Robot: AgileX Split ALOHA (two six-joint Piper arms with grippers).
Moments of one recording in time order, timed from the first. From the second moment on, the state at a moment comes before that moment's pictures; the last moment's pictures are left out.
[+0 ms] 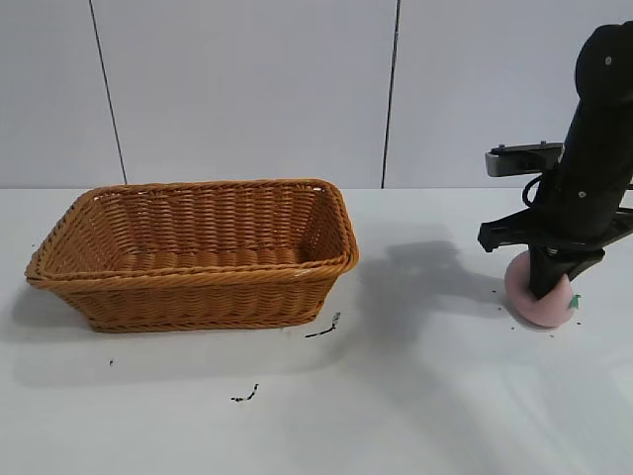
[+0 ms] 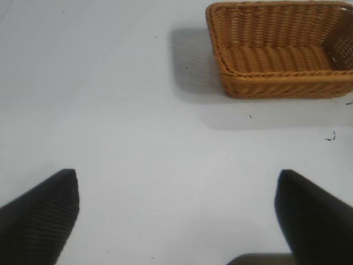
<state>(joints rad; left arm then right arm) -0.03 0.00 -0.50 -0.01 1.06 -0.03 0.08 2.06 -1.31 -0.06 0.74 -0.06</state>
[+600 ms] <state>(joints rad) -0.03 0.00 -0.50 -0.01 1.06 -0.03 0.12 1.89 -1.79 -0.05 1.10 -0.09</state>
